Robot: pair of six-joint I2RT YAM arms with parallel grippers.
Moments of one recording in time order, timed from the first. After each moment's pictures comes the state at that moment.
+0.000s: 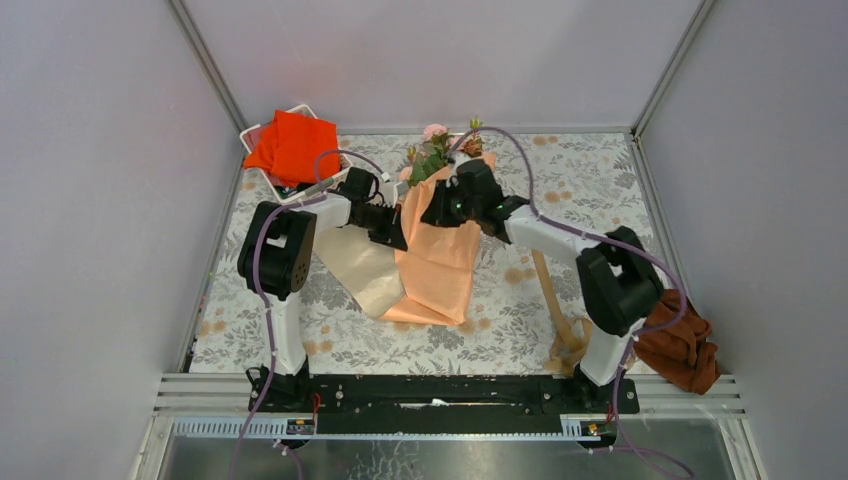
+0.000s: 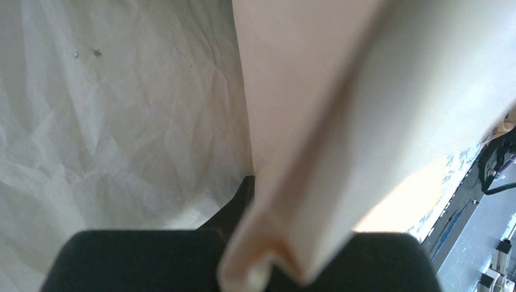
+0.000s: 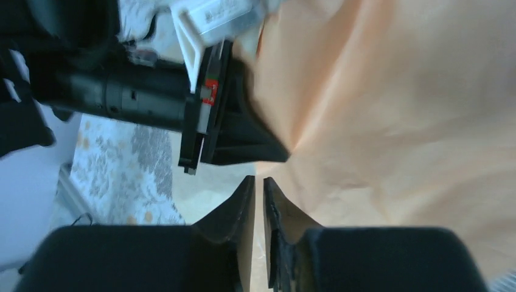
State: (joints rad) left arm -0.24 2.03 1.24 -0.33 0.71 0.01; right arm 0.60 1.76 1.24 -0.08 -0.21 0.54
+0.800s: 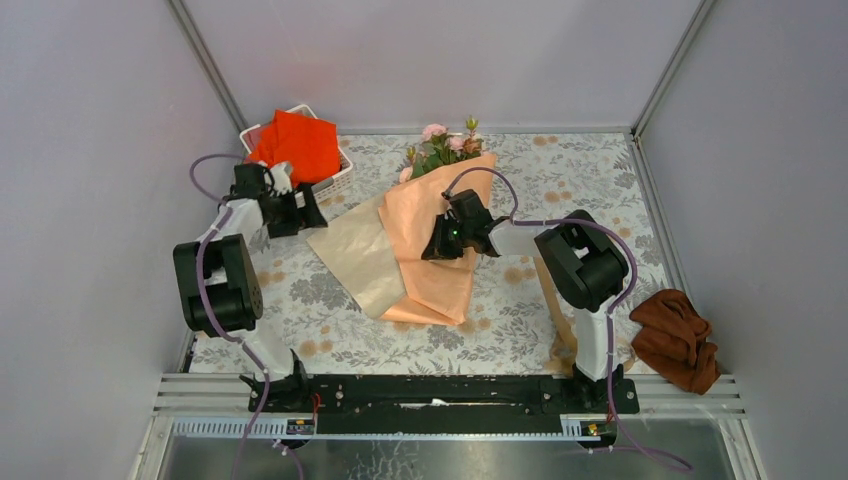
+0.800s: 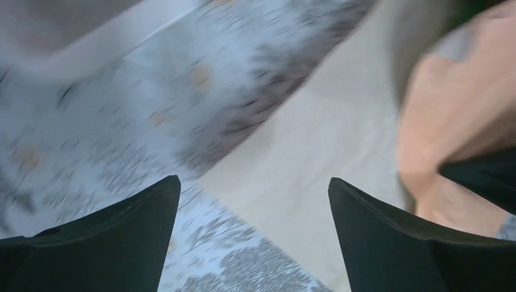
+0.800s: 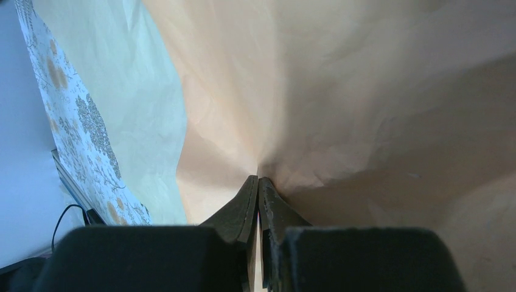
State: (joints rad) left arm 0.19 1.72 1.16 -0.44 0.51 -0.02; right arm 0.61 2.03 1.14 0.07 -0.36 0.71
